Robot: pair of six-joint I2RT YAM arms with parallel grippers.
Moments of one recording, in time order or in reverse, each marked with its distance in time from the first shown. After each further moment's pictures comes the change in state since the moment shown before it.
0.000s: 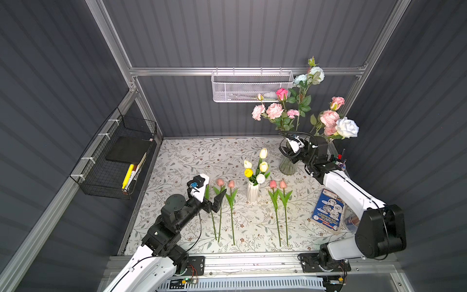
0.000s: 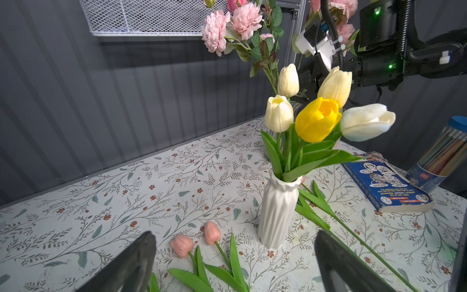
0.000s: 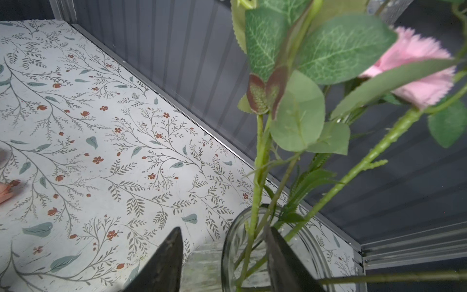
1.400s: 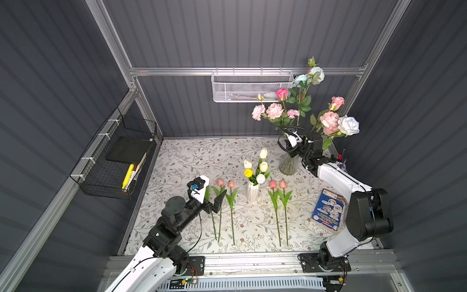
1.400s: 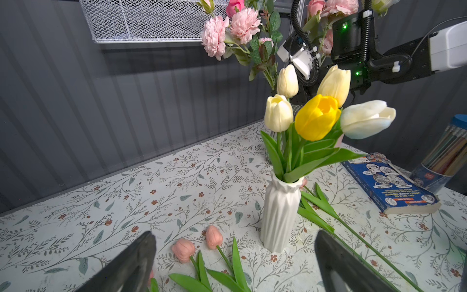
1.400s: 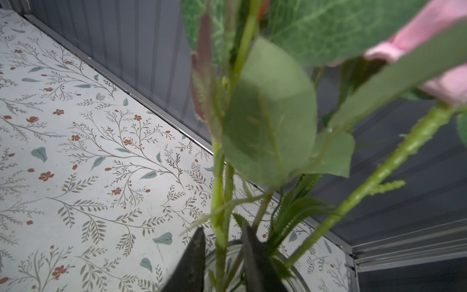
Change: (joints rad) left arm -0.007 -0.013 -0.037 0.045 -0.005 0.014; right arm -0.025 0.162 0.088 0.101 0.040 0.011
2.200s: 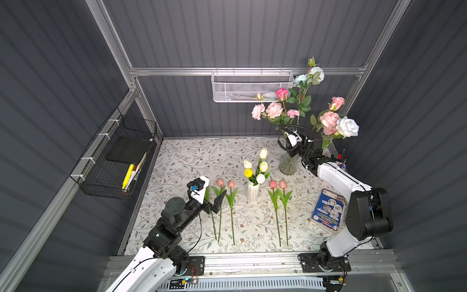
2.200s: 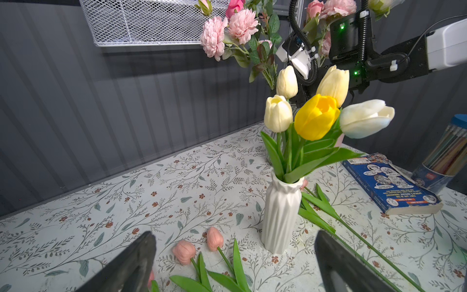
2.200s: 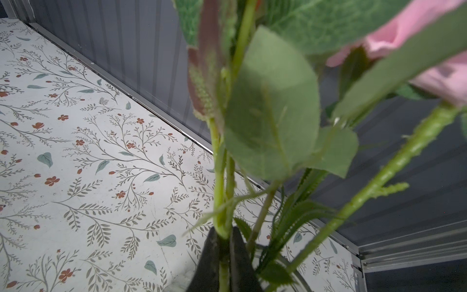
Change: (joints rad) left arm 0.000 -0.011 -0.015 0.021 0.000 0.007; right arm 0.000 0.002 0.014 -0.013 -0.010 0.019
